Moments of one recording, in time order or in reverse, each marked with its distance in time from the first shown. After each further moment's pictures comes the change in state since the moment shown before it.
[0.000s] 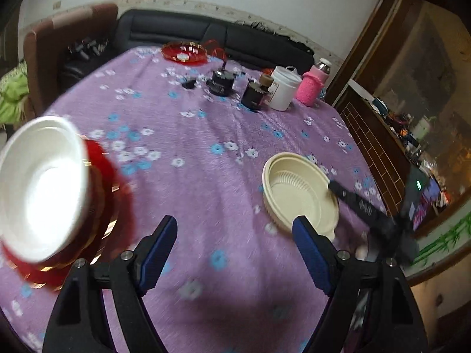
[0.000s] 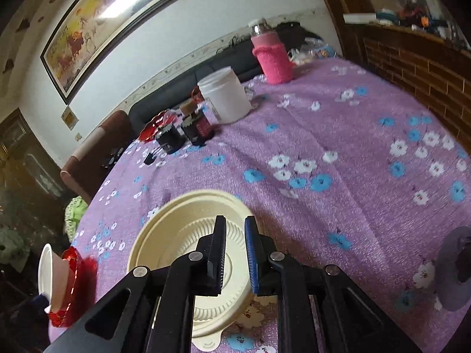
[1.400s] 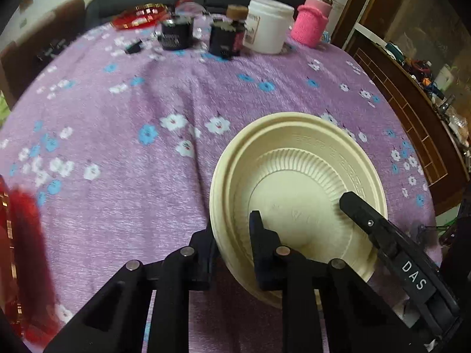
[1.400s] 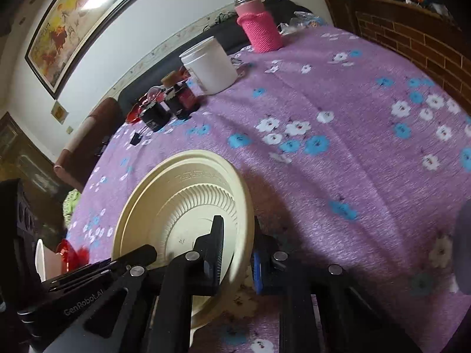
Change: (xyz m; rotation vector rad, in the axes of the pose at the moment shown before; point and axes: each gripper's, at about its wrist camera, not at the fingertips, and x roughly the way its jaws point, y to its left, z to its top) left arm 0.131 -0.060 0.017 0.163 0.174 0.115; right arm 0.022 -0.014 -0.013 0.048 0.113 -0.016
